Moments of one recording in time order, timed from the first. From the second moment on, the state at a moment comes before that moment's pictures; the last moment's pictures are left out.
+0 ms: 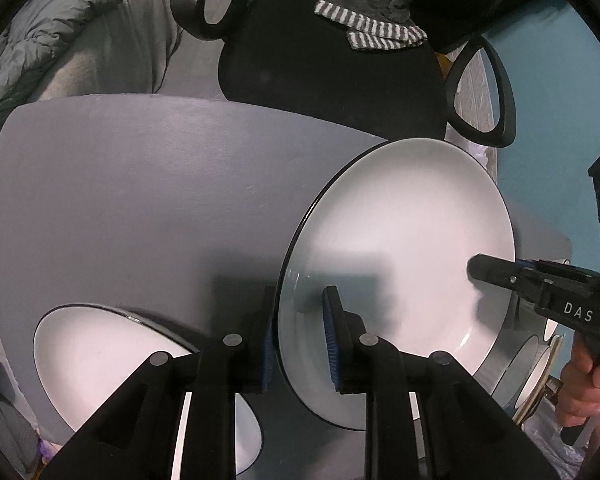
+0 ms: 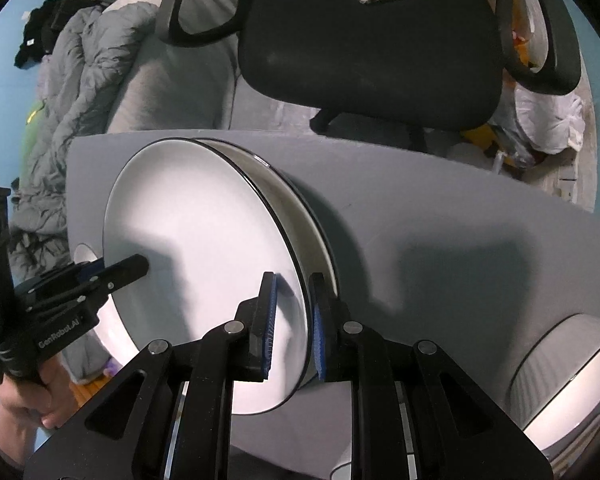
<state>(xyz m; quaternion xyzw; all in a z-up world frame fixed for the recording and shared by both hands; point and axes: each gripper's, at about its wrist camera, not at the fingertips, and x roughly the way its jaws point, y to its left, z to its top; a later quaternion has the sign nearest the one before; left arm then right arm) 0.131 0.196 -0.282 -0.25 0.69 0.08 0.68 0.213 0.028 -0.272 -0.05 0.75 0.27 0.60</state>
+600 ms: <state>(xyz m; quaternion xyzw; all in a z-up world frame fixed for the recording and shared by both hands) 0.133 0.192 -0.271 -0.20 0.69 0.09 0.69 0.211 0.043 -0.266 -0.08 0.78 0.23 0.58</state>
